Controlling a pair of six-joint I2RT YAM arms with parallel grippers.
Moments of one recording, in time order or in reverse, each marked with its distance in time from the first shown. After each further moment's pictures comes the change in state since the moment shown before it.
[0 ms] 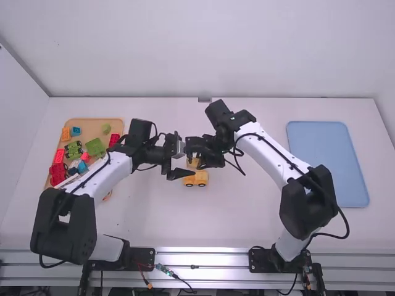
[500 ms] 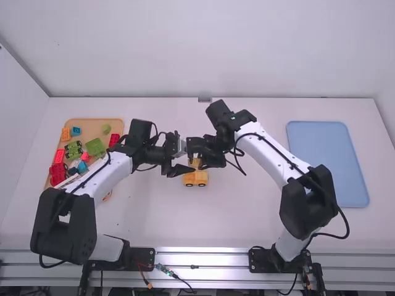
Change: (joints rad) left arm 0.000 0.000 0.000 -0.017 -0.035 -0.041; right arm 0.000 0.000 0.000 -0.015 0.017 -0.012
